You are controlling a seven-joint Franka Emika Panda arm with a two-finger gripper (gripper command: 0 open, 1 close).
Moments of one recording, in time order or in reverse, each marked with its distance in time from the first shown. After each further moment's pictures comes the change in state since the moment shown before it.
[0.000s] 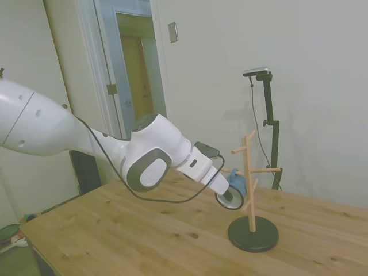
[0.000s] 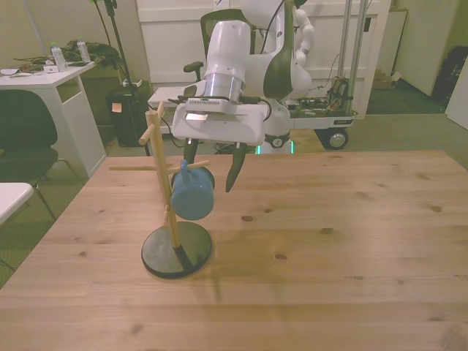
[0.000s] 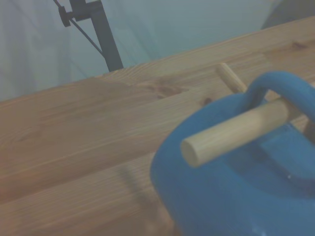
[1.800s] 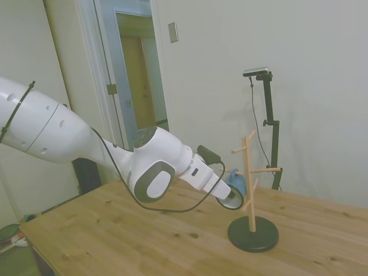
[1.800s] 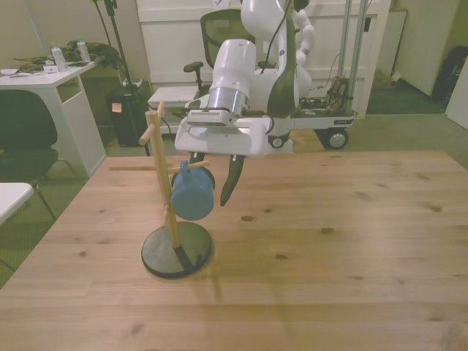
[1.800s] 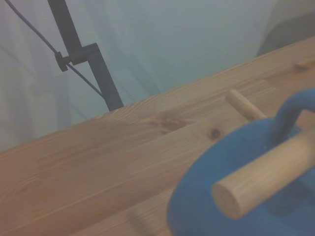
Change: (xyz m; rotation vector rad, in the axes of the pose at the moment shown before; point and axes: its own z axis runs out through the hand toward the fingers) arm -0.008 -0.003 0.024 0.085 0.078 0.086
